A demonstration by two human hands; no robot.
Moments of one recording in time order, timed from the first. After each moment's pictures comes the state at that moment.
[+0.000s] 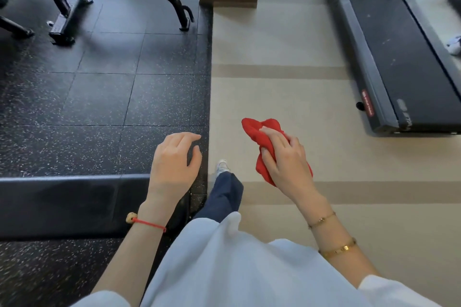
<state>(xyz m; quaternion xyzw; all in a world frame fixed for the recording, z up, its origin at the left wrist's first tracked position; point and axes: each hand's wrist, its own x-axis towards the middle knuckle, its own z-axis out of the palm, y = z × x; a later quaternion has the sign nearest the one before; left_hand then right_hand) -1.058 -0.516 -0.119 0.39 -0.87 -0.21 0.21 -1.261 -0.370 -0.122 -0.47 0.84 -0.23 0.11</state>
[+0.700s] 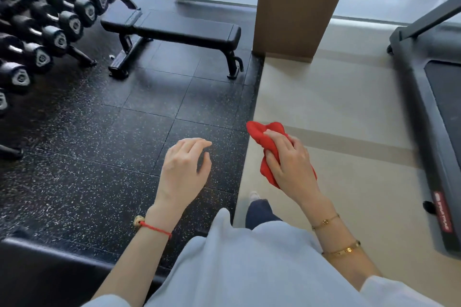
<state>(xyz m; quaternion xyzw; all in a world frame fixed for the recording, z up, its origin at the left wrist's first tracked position) -1.196 -0.874 -0.091 0.45 -0.85 -0.13 0.23 -1.423 -0.786 -0.098 -0.56 0.78 -0.25 0.12</state>
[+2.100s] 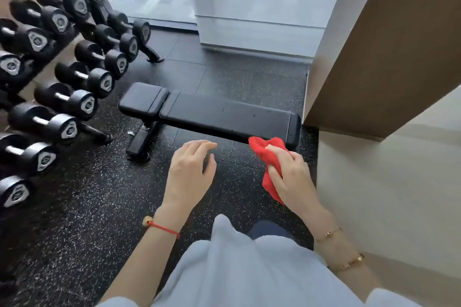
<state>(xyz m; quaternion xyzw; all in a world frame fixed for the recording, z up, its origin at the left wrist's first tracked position) -1.285 -1.761 -0.076 0.49 -0.83 -0.12 0.25 -1.505 -1.669 -0.099 -0.57 0.76 -0.28 0.17</state>
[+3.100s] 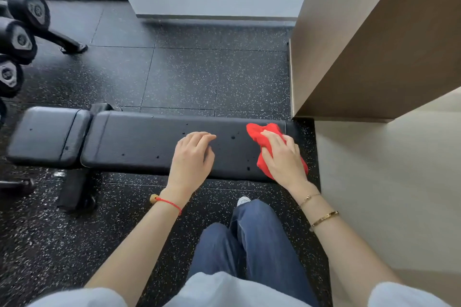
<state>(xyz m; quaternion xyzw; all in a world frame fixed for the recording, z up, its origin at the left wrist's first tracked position) -1.501 -2.135 -0.326 0.39 -0.89 -0.18 0.14 -1.708 -2.014 -0.350 -0.49 0.84 -0.14 0.20</state>
